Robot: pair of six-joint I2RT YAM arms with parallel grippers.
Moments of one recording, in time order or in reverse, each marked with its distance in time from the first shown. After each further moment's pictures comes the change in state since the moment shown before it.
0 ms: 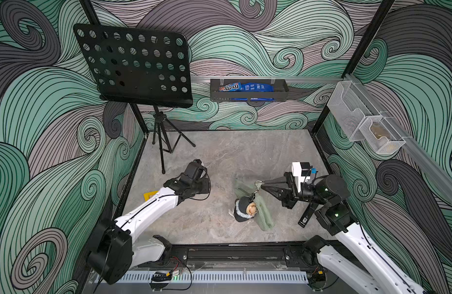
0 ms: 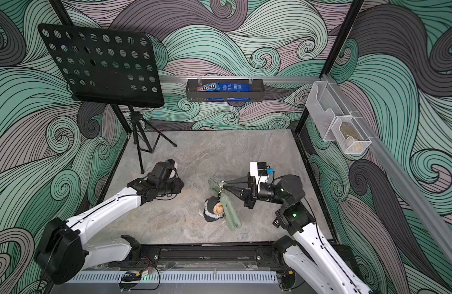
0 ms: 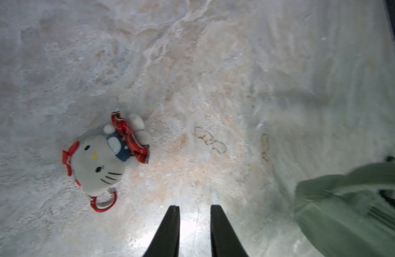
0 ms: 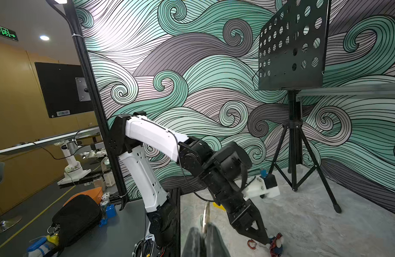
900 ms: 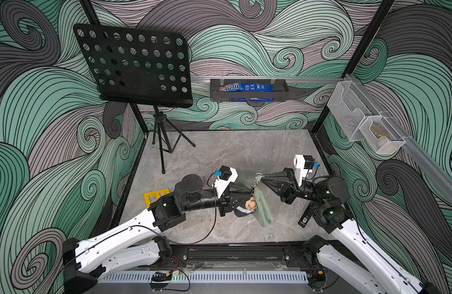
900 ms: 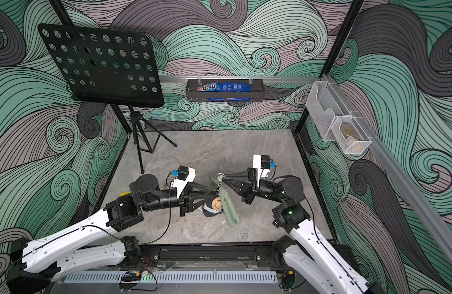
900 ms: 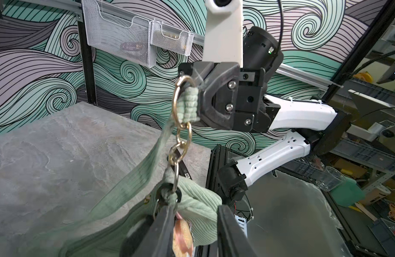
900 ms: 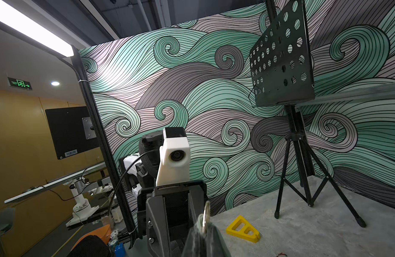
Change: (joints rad) left arm -0.487 -0.243 0.104 0.394 0.301 0.290; right arm 0.038 0.041 -0.023 0.249 0.077 0.249
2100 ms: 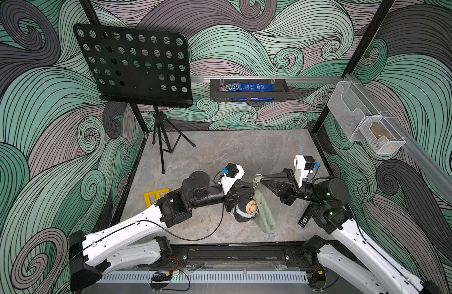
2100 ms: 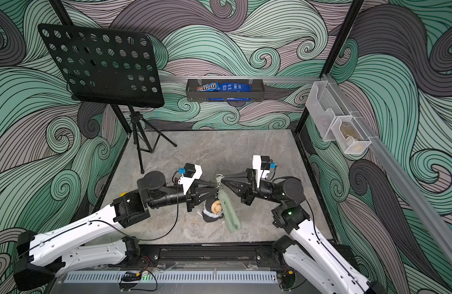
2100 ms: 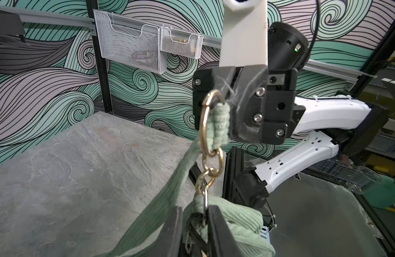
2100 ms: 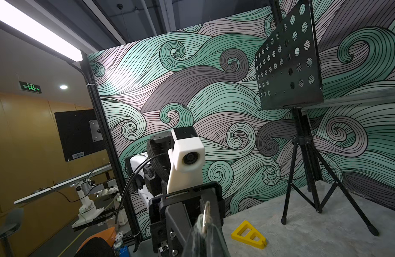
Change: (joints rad) left arm -0.018 0.075 0.044 0.016 -0.079 0.066; right arm 0.026 -0.005 0.000 0.021 0.018 0.018
